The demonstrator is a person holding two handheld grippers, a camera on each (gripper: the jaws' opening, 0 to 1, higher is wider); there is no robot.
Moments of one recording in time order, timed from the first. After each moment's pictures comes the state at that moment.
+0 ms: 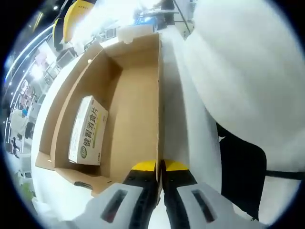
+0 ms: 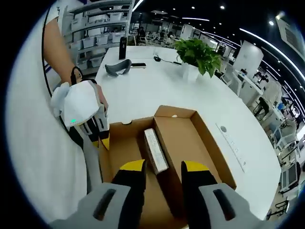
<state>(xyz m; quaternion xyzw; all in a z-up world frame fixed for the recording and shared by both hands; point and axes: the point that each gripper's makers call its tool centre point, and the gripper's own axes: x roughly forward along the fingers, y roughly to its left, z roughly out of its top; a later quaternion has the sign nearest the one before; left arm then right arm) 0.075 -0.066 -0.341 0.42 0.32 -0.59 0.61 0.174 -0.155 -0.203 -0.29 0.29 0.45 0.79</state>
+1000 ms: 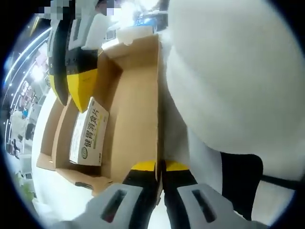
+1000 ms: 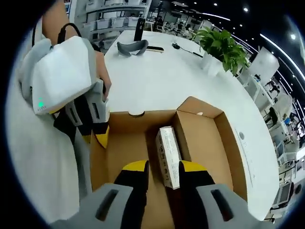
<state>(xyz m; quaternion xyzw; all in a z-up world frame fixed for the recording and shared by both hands) 0.079 -0.066 -0.345 0.42 0.31 -0.59 0.62 0.176 -0.112 -0.276 -0.38 0.31 0.47 0.74</state>
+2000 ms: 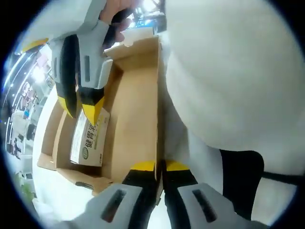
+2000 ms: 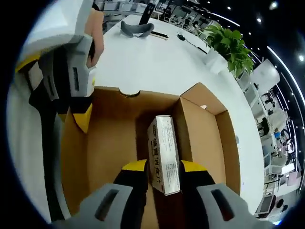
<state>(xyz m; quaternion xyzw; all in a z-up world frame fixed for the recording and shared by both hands) 0.080 -0.068 -0.345 0.42 0.31 -0.59 0.62 0.194 -0.111 -0.311 -0.47 0.28 0.45 0.70</state>
